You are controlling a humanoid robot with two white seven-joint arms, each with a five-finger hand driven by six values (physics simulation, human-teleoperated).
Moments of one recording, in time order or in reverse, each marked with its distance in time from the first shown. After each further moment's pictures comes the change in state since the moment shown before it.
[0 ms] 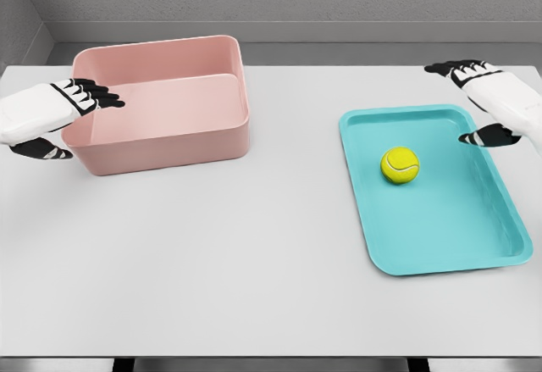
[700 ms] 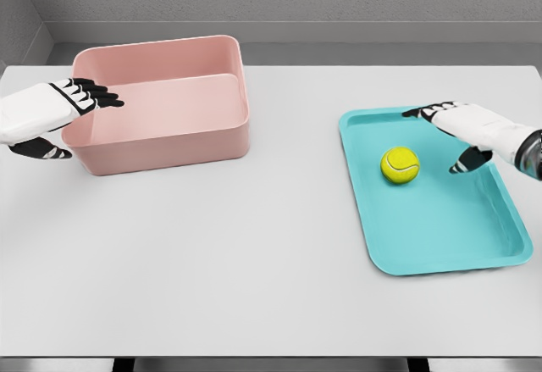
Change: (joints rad) left arm 0.000 0.000 0.002 0.003 -0.001 0.000 0.000; right arm -0.256 0.036 0.292 0.069 0.009 0.139 0.285
